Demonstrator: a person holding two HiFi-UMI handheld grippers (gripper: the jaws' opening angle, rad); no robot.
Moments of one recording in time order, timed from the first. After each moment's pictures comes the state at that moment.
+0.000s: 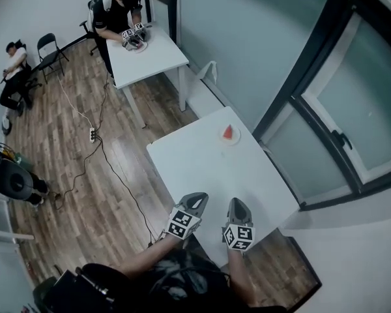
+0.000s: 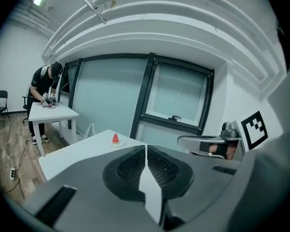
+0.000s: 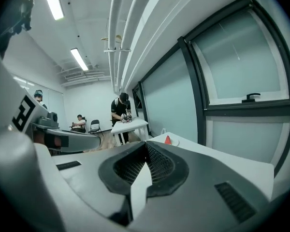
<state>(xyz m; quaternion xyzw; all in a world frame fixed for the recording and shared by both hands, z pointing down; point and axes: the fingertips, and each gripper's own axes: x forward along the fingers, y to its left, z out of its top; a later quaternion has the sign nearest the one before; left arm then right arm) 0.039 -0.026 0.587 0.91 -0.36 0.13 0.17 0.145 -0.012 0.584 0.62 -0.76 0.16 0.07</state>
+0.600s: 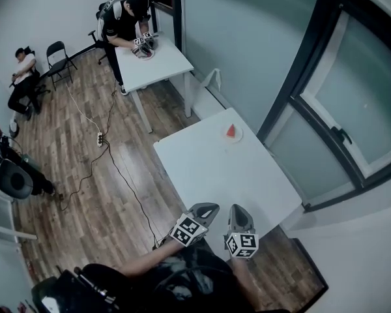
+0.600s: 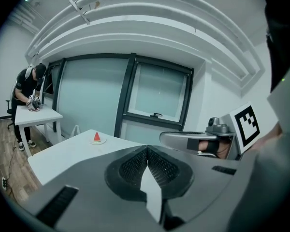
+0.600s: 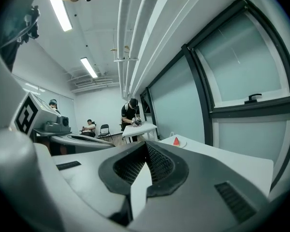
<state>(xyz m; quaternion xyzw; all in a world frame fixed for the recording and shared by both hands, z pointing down) 0.072 0.070 0.574 0.94 -0.28 0.13 0.13 0.130 0.069 0.562 0.58 -0.80 0.15 0.03</state>
